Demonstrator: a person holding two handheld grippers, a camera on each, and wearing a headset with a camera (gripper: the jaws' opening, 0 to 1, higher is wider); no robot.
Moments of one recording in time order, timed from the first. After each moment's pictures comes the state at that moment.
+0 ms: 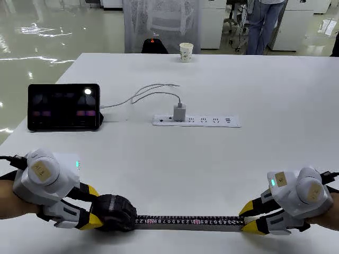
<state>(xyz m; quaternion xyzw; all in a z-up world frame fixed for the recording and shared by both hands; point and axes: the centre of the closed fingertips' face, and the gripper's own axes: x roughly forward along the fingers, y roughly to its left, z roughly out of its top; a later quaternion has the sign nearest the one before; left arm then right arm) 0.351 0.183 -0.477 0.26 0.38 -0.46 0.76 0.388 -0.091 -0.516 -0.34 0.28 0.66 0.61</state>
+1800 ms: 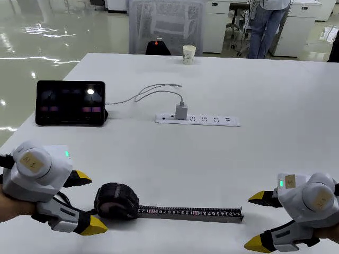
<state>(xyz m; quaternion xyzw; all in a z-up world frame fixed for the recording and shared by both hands) 0.323 0.185 -0.451 0.18 0.38 -0.38 0.83 0.359 -0.103 -0.492 -0.31 0.31 0.57 0.69</state>
